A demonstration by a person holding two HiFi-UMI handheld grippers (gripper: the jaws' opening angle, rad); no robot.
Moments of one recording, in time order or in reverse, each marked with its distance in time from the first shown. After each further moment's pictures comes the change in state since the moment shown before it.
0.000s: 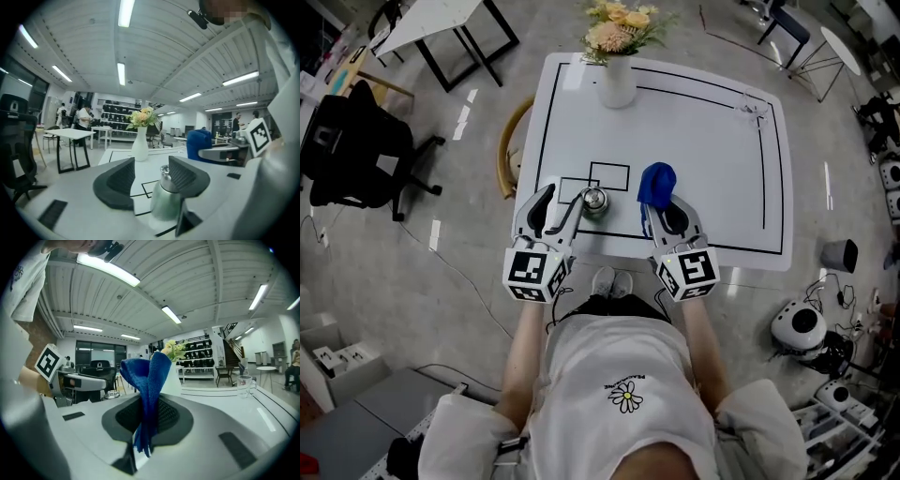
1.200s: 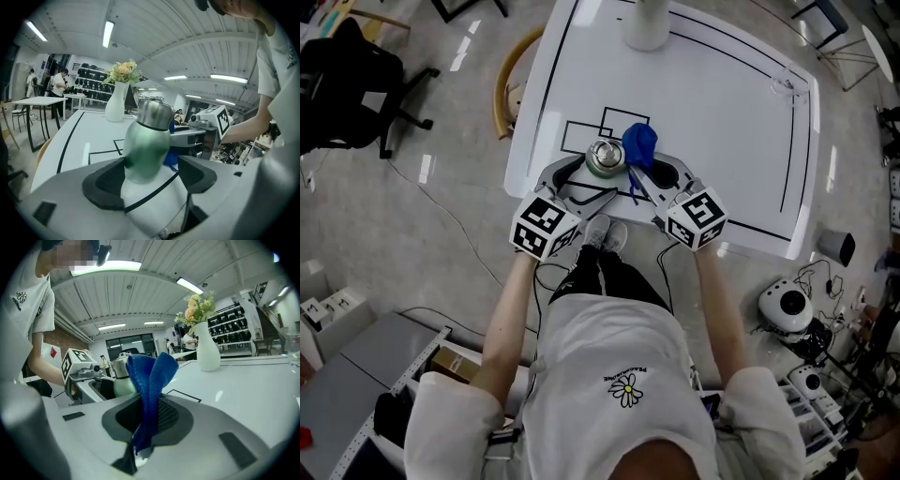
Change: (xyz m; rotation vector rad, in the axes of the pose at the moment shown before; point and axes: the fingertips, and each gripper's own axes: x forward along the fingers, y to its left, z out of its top) left arm 0.019 -0.042 -0.121 -0.054 0.354 -0.339; right arm 0.051 0.047 -0.088 0.077 0.194 0.457
